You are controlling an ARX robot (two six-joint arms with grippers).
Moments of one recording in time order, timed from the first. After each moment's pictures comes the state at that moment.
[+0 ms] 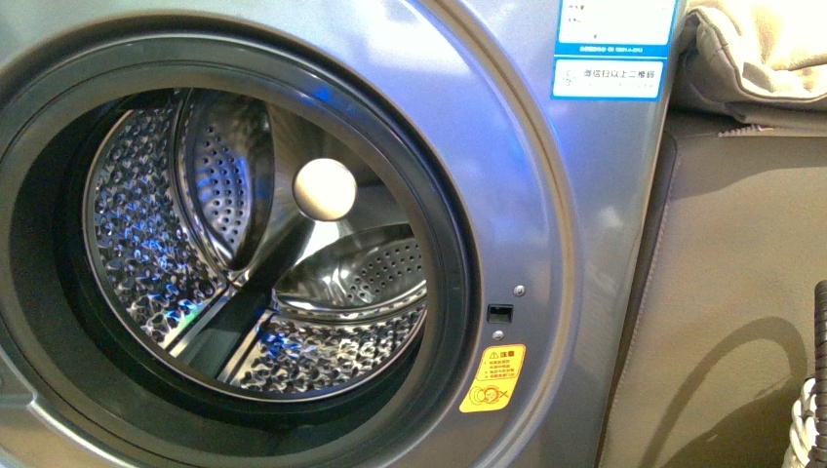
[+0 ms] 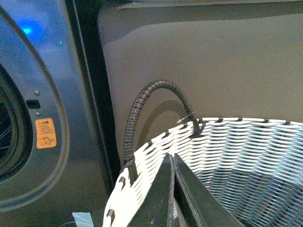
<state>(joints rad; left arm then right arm) 0.00 0.00 0.01 0.00 0.00 0.00 0.00 0.00 0.01 0.00 0.00 0.00</state>
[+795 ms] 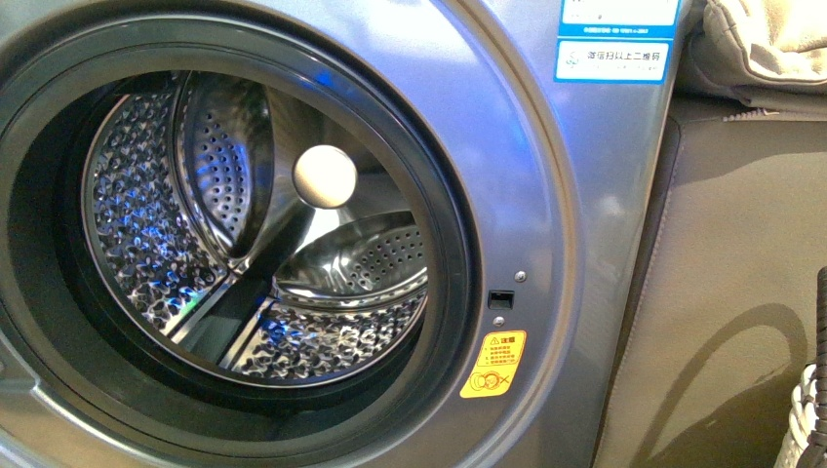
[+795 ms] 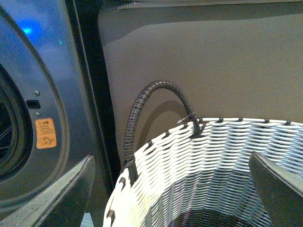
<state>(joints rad) 0.00 0.00 0.01 0.00 0.00 0.00 0.00 0.00 0.01 0.00 0.00 0.00</state>
